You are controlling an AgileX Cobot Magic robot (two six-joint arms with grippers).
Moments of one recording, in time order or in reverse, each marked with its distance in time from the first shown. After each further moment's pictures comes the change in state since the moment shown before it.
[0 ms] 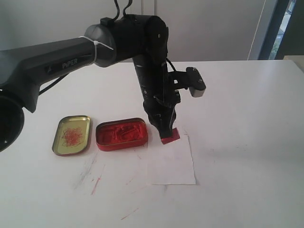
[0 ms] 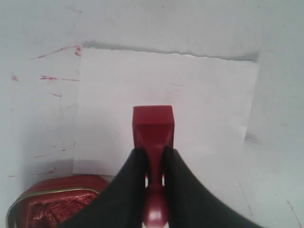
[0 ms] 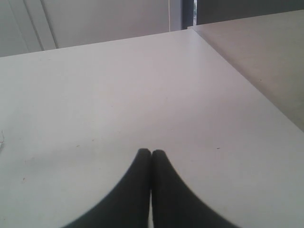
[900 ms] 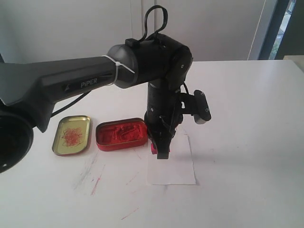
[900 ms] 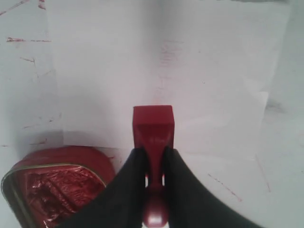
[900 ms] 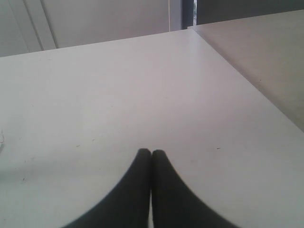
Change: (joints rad) left arm -0.112 -0.002 0.079 0.266 0.000 -0.101; right arm 0.000 0.000 0.000 0.000 0.000 0.000
